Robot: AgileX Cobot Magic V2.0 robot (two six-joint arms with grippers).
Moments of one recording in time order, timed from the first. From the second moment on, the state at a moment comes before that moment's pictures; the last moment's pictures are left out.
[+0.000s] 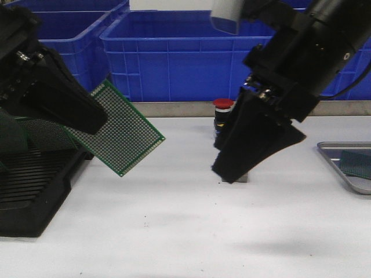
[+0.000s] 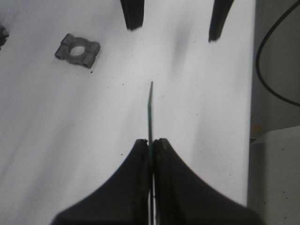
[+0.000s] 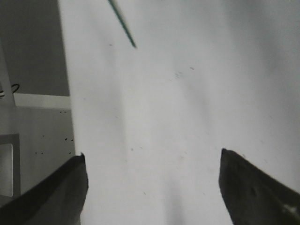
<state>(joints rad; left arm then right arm) -0.27 1.45 -0.86 -1.07 0.94 1.73 0.36 1.67 -1.06 0.81 0.95 -1.40</state>
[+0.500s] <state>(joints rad) -0.27 1.45 -0.86 -1.08 1.00 1.74 0.48 1.67 -1.06 1.14 0.88 -1.53</state>
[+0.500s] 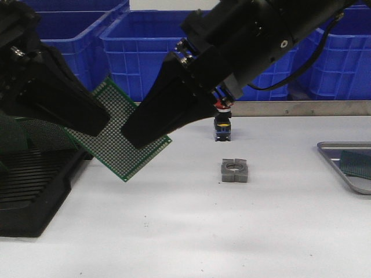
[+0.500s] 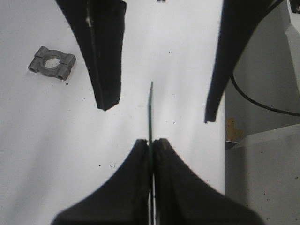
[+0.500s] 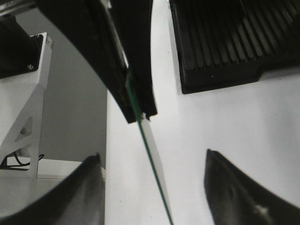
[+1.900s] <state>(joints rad) -0.27 1.45 -0.86 -1.19 0.96 1.74 -0.06 1.67 -1.06 0.96 0.92 -0.80</state>
